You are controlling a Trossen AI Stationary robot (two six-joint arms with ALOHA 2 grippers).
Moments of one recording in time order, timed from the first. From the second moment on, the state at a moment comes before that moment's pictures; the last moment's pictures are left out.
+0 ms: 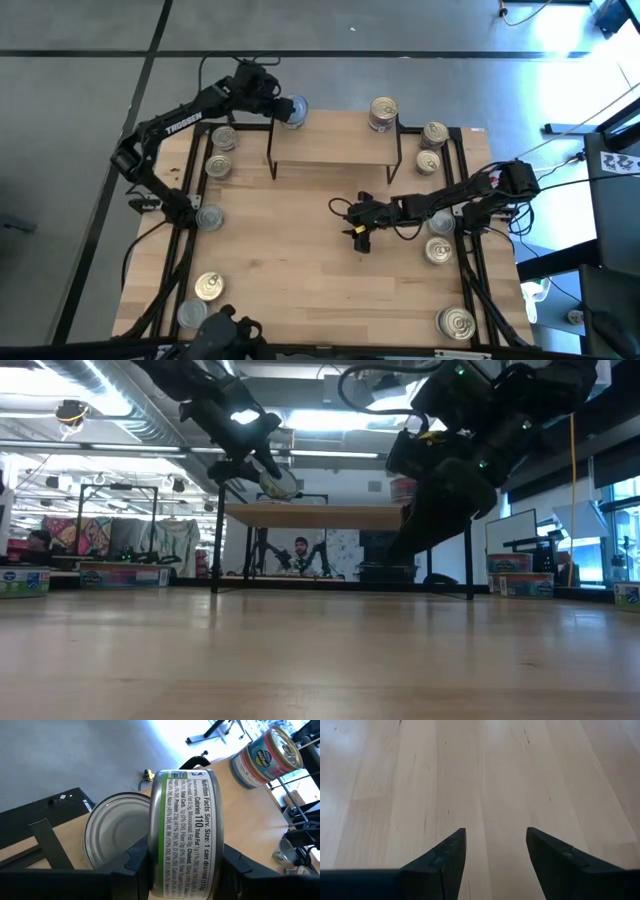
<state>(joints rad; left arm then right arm) 0.85 1.55 1.31 -0.45 0.29 -0.41 0.10 1.62 0.73 0.13 0.10 0.15</state>
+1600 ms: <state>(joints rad) 0.88 1.56 1.31 -0.44 0.29 -0.33 0.10 1.62 0.73 0.13 0.10 0.14</state>
